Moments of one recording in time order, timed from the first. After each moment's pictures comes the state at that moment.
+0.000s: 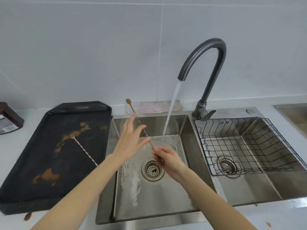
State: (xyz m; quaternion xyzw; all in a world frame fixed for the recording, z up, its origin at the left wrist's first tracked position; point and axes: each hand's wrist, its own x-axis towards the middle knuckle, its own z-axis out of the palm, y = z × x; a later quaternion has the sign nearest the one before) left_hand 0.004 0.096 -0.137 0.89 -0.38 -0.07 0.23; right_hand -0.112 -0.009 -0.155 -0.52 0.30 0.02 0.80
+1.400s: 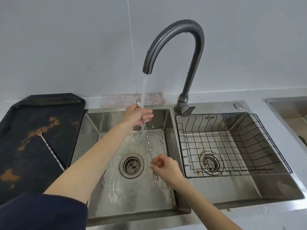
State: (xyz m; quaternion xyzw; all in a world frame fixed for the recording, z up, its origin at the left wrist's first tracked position) left_hand 0.008 -0.048 -0.117 0.71 -0.03 -0.33 0.62; right_hand -0.165 -0.088 -0.194 -0.80 0.29 0.05 0.52
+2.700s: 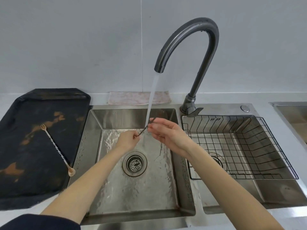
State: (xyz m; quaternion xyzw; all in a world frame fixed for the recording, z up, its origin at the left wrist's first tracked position) left_hand 0.000 0.009 -0.186 0.92 -0.22 -0.24 0.24; right_hand -0.101 -0.122 -0.125 -0.51 0.18 0.03 0.84
